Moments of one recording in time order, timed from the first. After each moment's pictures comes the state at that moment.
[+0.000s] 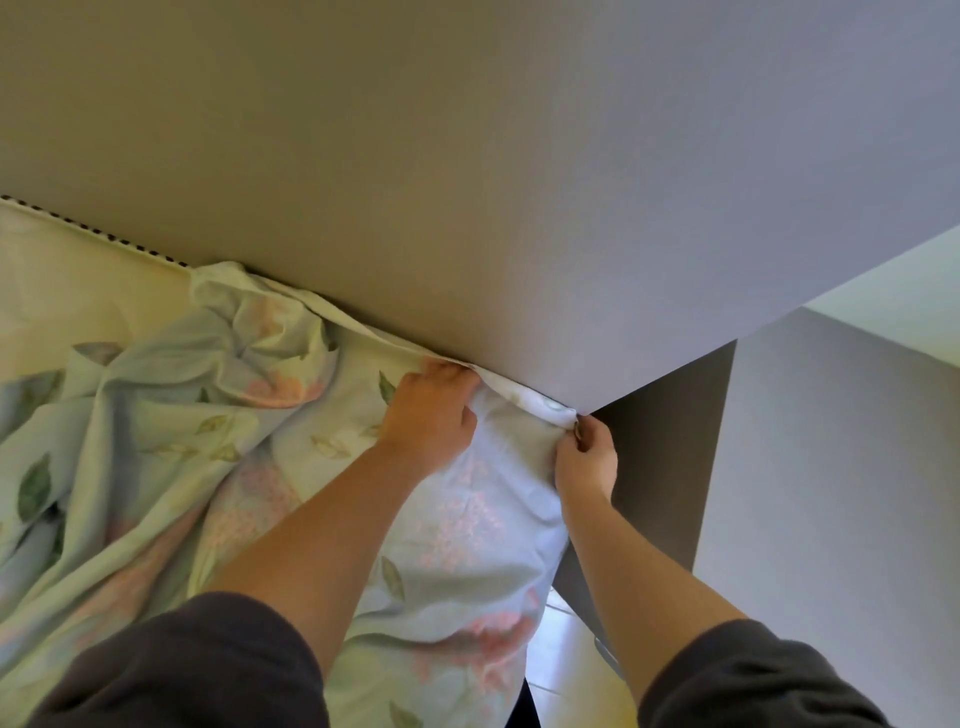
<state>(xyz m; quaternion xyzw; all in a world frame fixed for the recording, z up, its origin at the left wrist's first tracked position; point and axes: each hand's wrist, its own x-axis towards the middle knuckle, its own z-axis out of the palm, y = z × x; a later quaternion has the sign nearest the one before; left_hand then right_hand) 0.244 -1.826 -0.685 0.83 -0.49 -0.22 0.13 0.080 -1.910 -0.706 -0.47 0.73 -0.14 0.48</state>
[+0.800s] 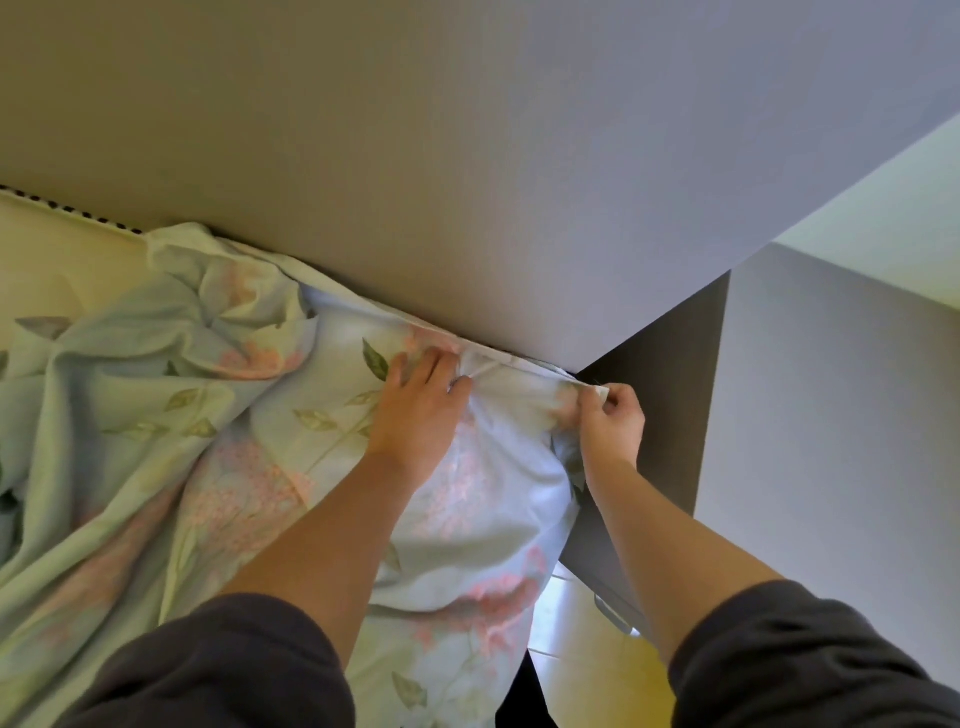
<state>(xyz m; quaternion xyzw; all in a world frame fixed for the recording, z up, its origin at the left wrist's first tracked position) 0.216 -1.799 -0.711 0.80 -0.59 -0.10 -0.05 0.049 -1.923 -0.714 -0.52 0.69 -0.21 0.46</state>
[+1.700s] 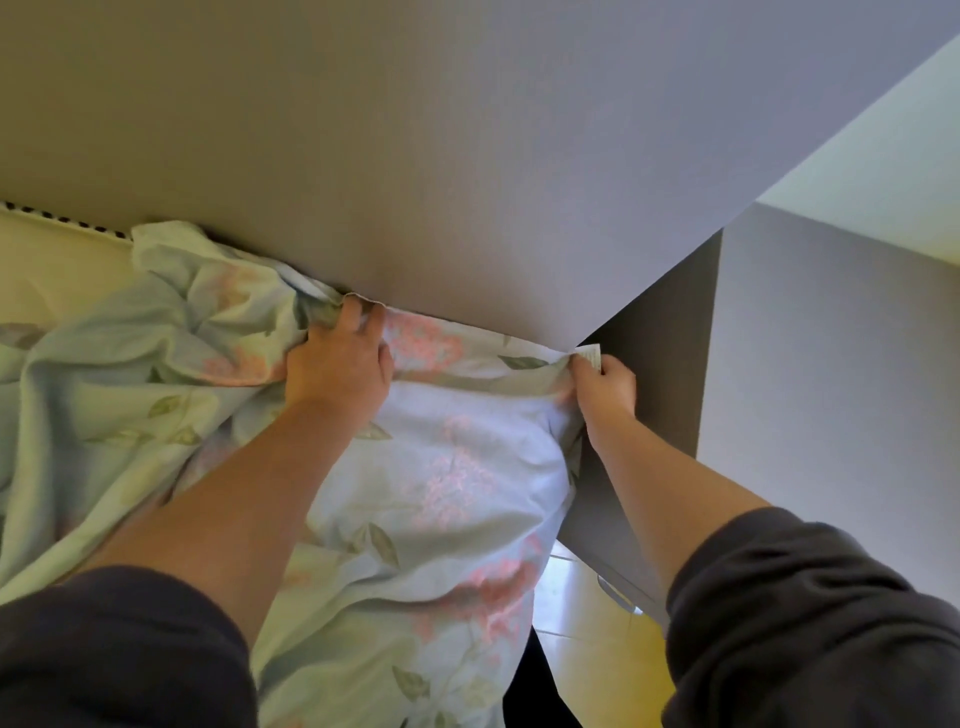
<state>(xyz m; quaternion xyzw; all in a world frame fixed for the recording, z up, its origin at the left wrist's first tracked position) 0.272 -1.794 -0.702 0.88 -0.46 -0.12 -0.06 0.051 -1.952 -0.731 -0.50 0.72 -0.11 0.47</state>
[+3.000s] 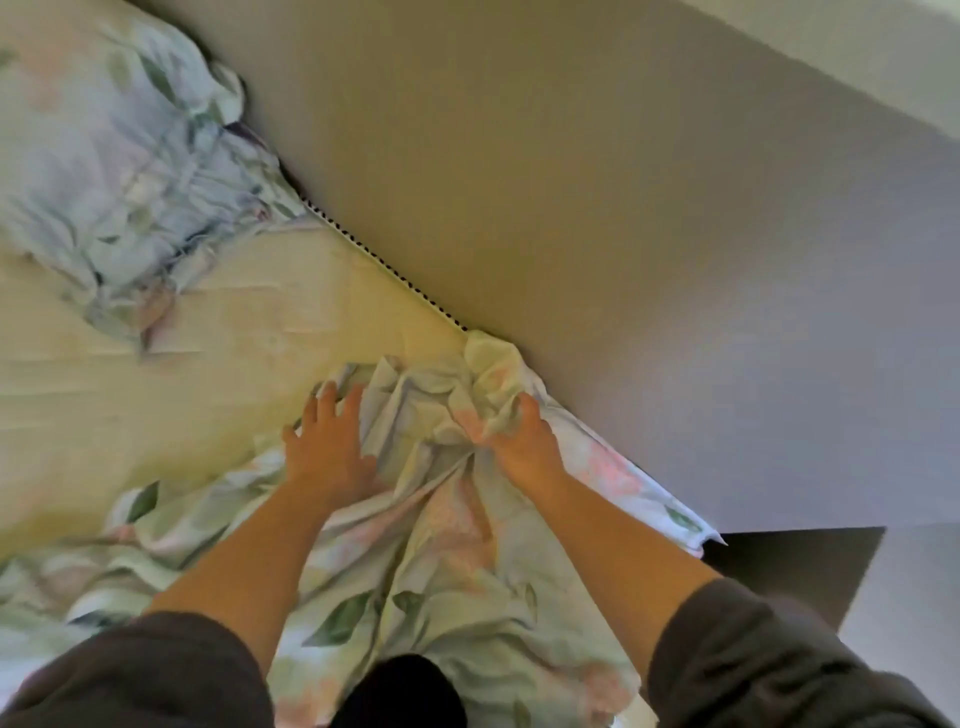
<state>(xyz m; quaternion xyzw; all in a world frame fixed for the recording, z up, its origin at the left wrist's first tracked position) 0.373 -1.575 -0.585 0.96 -0.13 -0.26 -0.05 0.283 -1.782 -0.597 -0.77 0.37 0.16 0.49</state>
